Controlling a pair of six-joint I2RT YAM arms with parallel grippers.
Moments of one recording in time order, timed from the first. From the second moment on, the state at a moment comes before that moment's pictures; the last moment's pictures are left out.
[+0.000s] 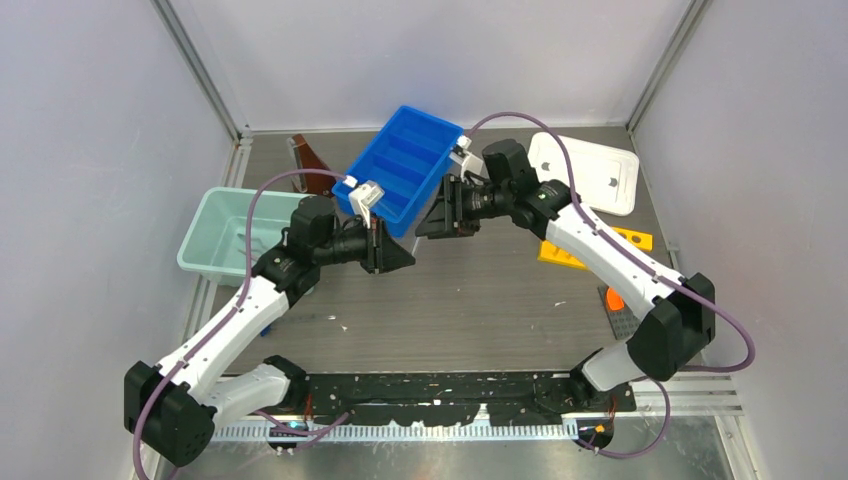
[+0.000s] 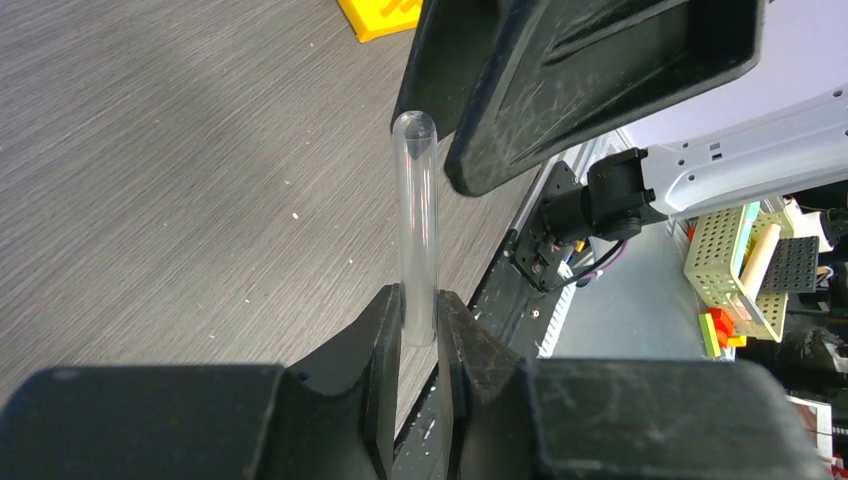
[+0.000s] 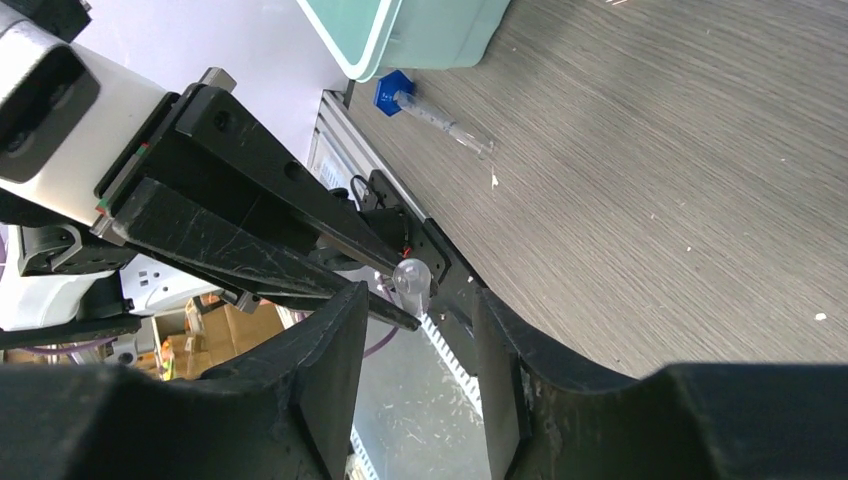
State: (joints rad) left arm -0.51 1.03 0.83 -0.19 0.66 -0.41; right arm 0.59 1.46 1.35 -0.49 -0.64 0.68
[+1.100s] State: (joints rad) left arm -0.51 0.99 0.83 -0.35 0.60 -0.36; right arm 0.57 1.26 1.17 -0.42 -0.17 0.63
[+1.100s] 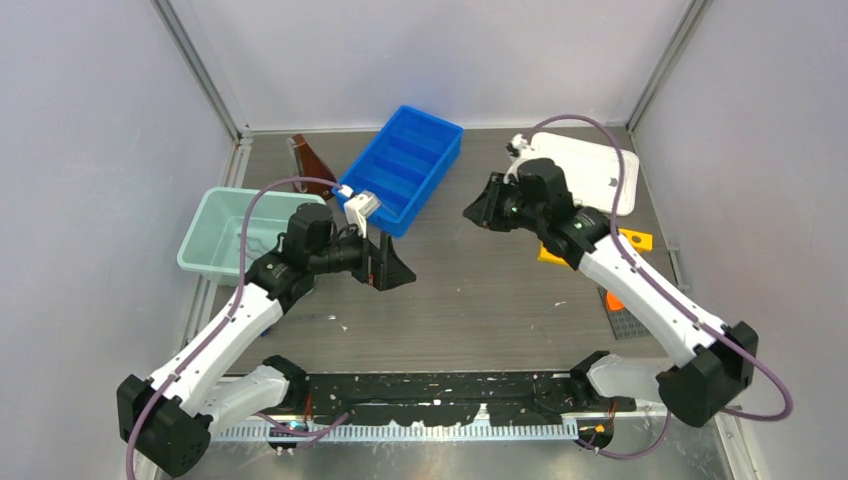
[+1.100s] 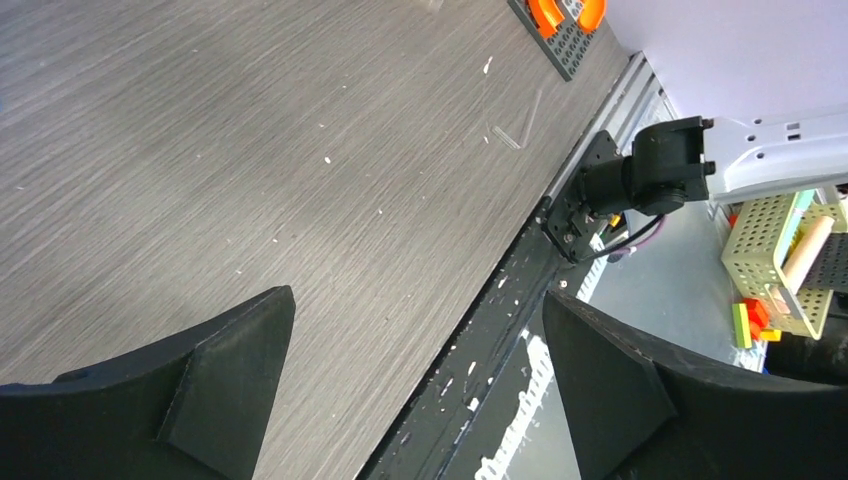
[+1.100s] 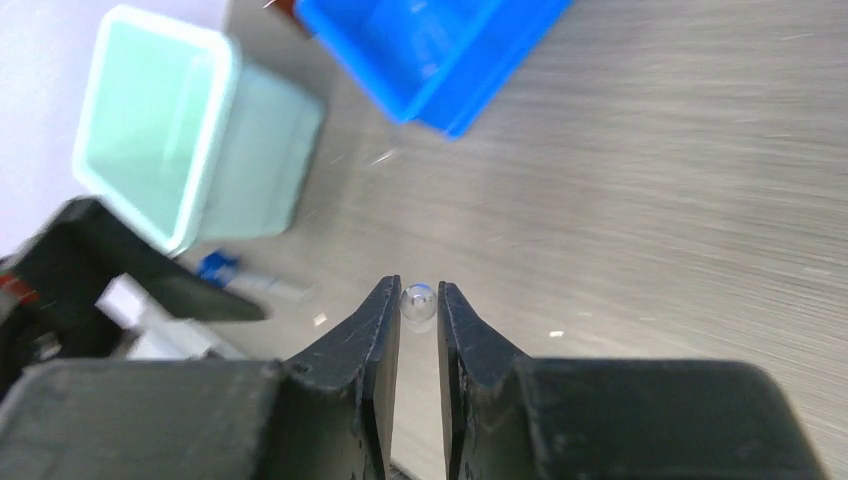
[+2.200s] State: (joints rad) left arm -0.52 0.93 0.83 -0.41 0.51 -0.32; right arm 0.32 0.95 0.74 -0.36 0.61 0.42
